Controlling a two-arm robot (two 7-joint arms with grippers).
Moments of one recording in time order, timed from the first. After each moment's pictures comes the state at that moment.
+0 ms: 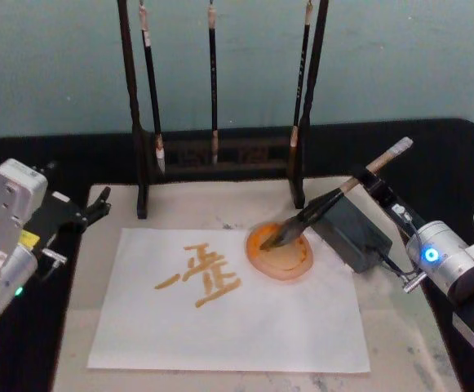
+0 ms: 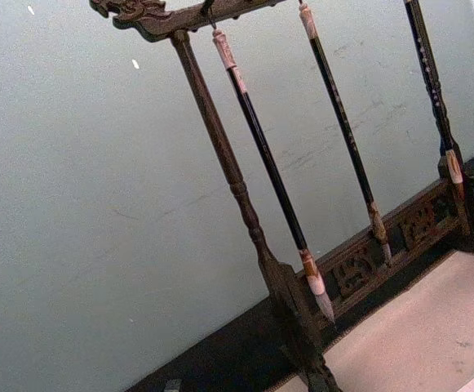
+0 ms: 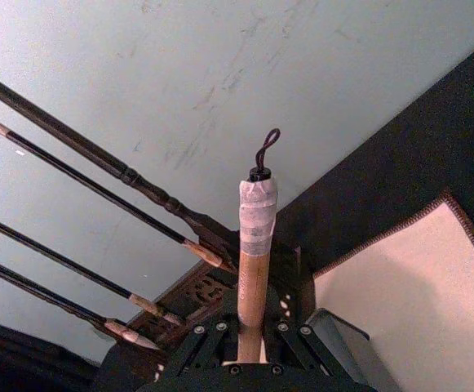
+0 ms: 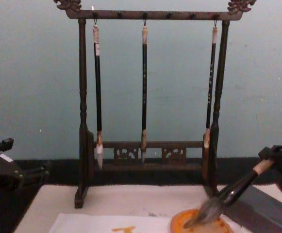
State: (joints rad) left arm -0.20 0.60 0.45 -1.41 -0.25 -0.12 0.03; right arm 0.22 0.34 -0.29 -1.34 1.27 0.13 0.15
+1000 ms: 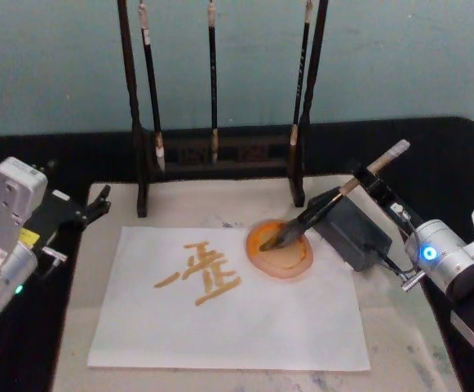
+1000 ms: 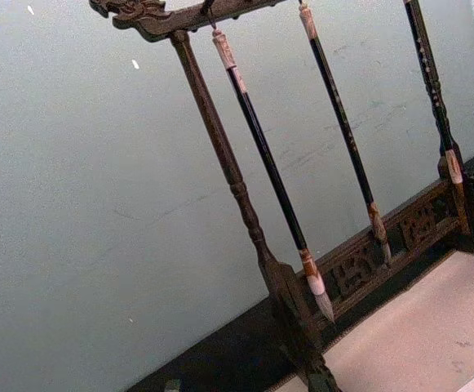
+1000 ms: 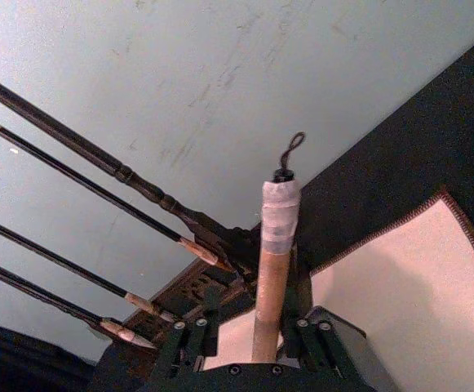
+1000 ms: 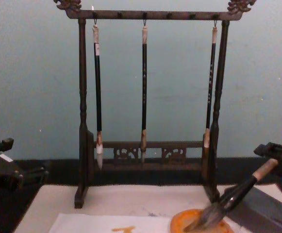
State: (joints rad) left arm -0.20 0.60 0.45 -1.41 -0.25 -0.12 0.03; right arm 0.22 0.35 -0.31 -1.33 1.28 0.12 0.14
